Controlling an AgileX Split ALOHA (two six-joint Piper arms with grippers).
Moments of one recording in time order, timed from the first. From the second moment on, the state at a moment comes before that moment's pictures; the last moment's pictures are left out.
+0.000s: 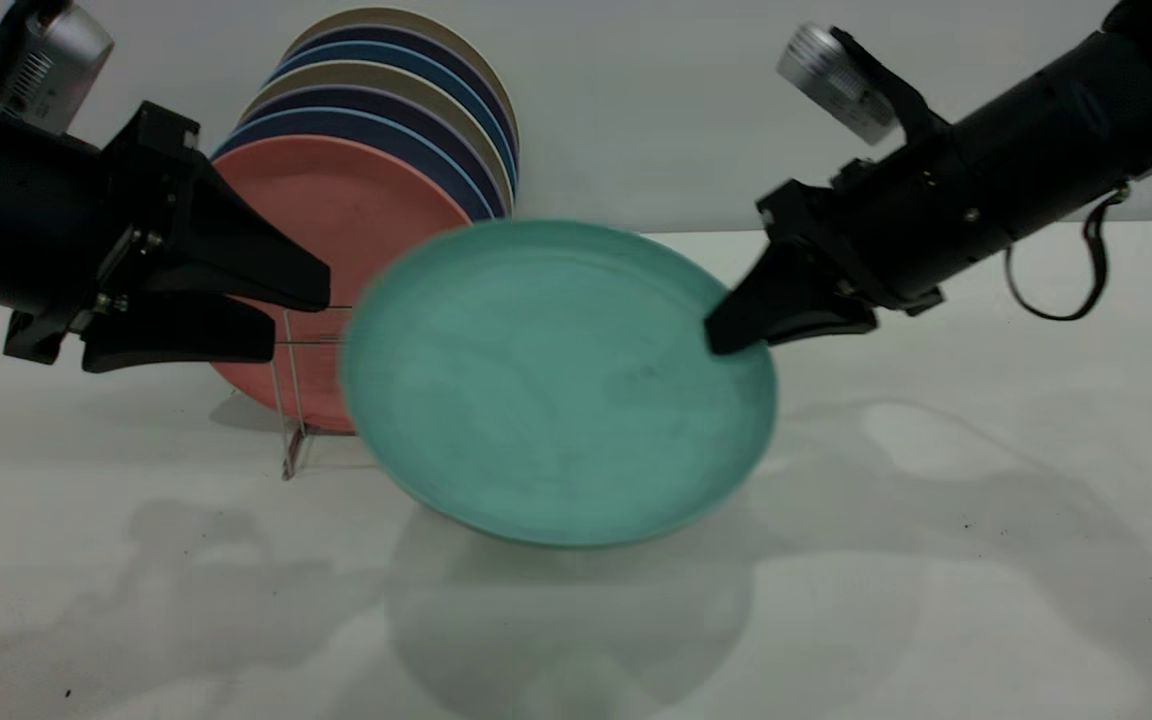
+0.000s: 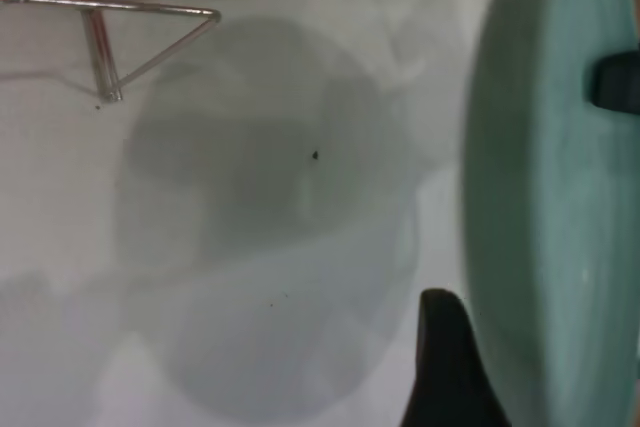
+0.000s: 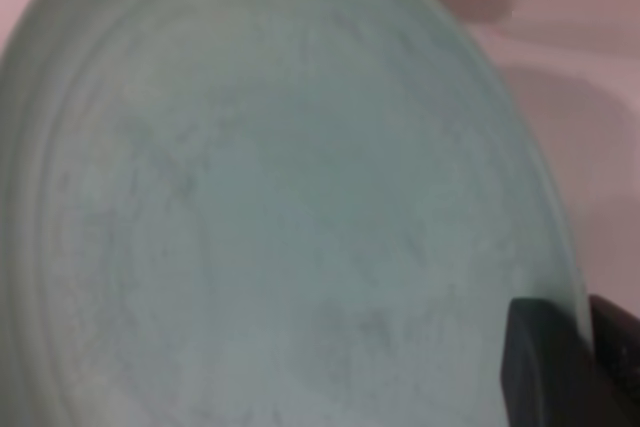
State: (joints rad) left arm -0.03 1.72 -0.71 -1.48 0.61 1.19; right arm 0.21 2.13 -1.19 1.38 0.77 -1.27
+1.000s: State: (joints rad) left arm -0.03 1.72 -0.74 -1.52 0.43 1.40; right arm 0.16 2.13 -1.19 1.44 0.89 -1.25
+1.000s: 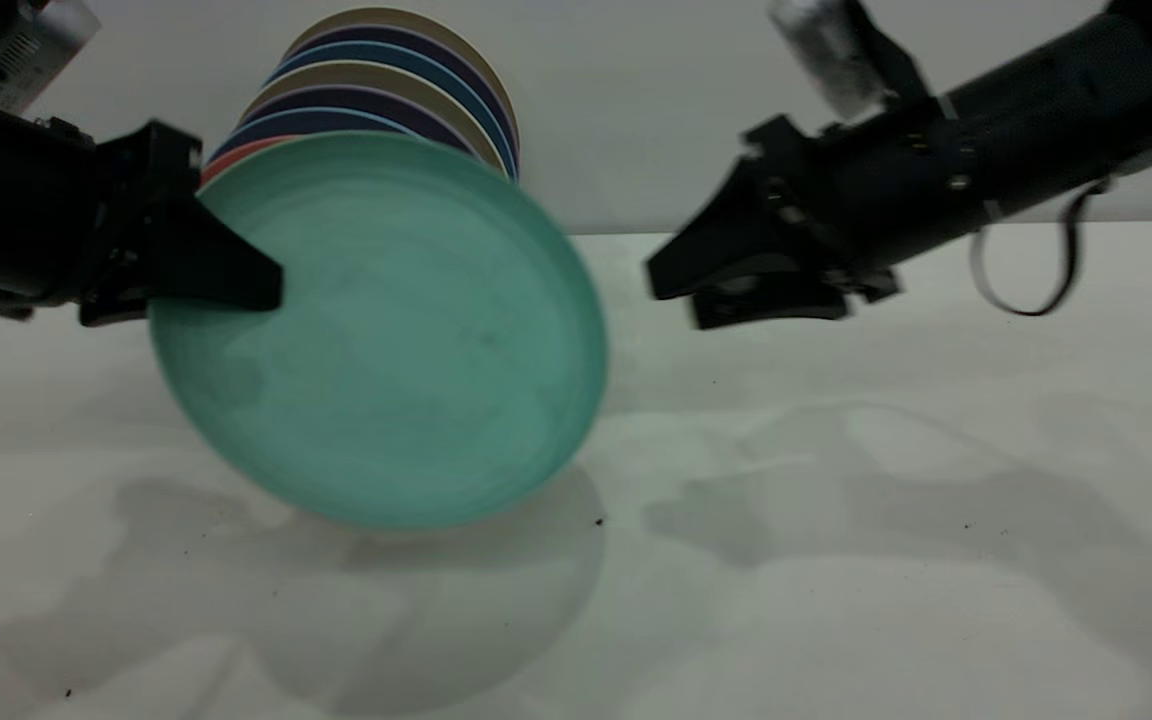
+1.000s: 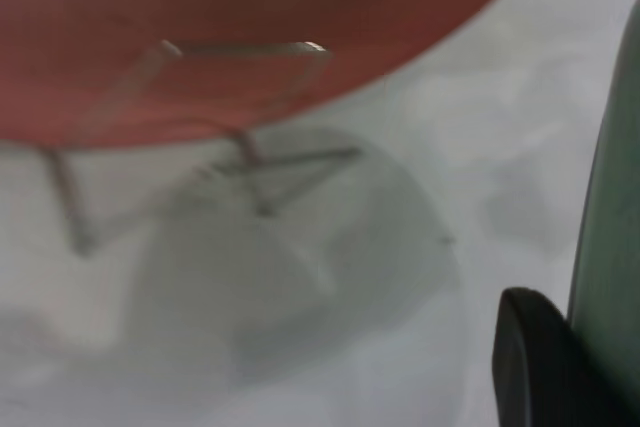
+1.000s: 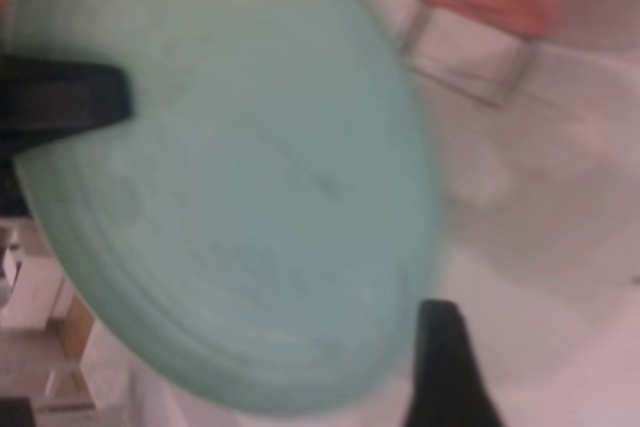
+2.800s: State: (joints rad) left arm -0.03 1.72 -1.26 -0.78 0.53 2.05; right arm -0.06 2.13 -1.19 1.20 0.84 -1.10
